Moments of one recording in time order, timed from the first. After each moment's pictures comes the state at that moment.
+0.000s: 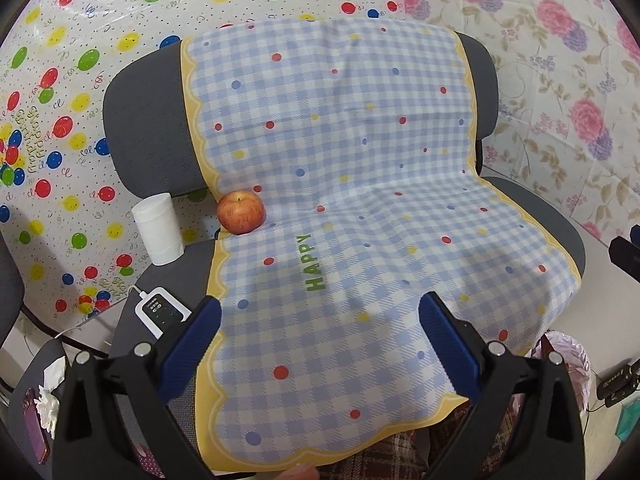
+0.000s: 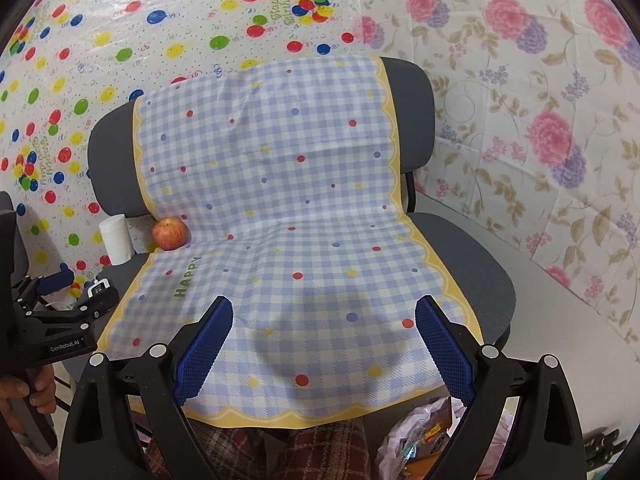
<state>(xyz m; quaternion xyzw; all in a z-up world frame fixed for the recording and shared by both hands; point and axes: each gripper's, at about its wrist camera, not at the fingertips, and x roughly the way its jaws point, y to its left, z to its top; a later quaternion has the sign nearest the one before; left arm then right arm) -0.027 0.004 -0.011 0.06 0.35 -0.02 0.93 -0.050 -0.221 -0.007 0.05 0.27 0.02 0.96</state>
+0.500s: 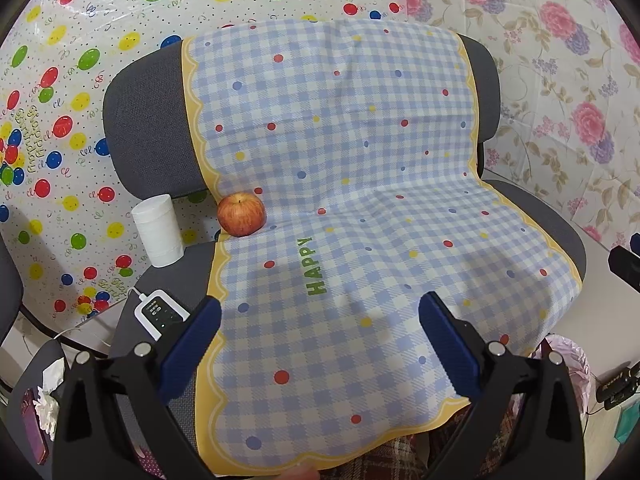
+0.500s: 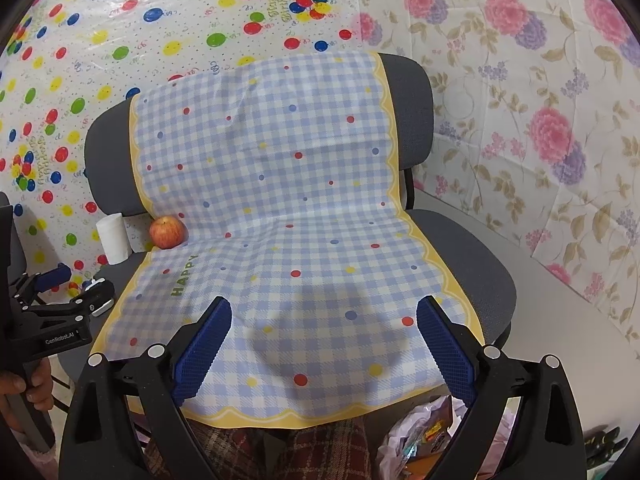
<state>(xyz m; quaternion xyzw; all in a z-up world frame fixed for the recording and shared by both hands) -0.024 0.006 -0.010 0.06 0.35 -0.01 0.93 -0.049 -0.223 -0.012 0.05 0.27 0.02 0.96</state>
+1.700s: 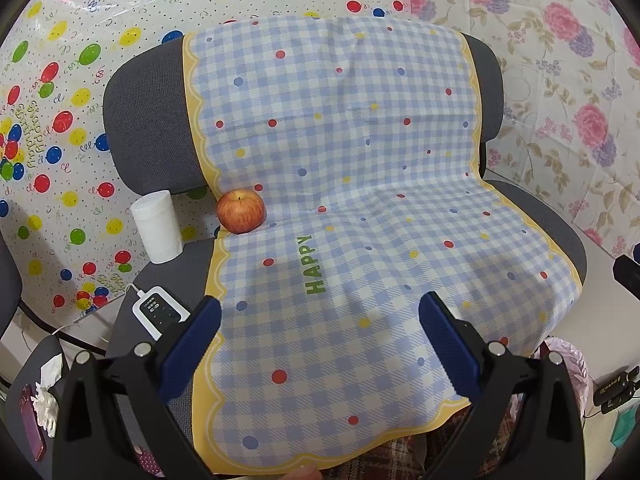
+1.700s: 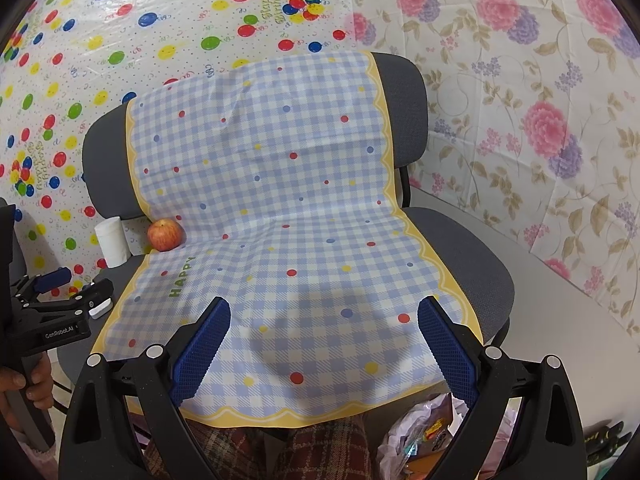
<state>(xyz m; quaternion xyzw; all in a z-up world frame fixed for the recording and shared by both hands) -0.018 0.004 -0.011 0.06 0.36 -0.02 0.93 -0.052 -0.230 -0.015 0.06 0.27 0.02 0.96</state>
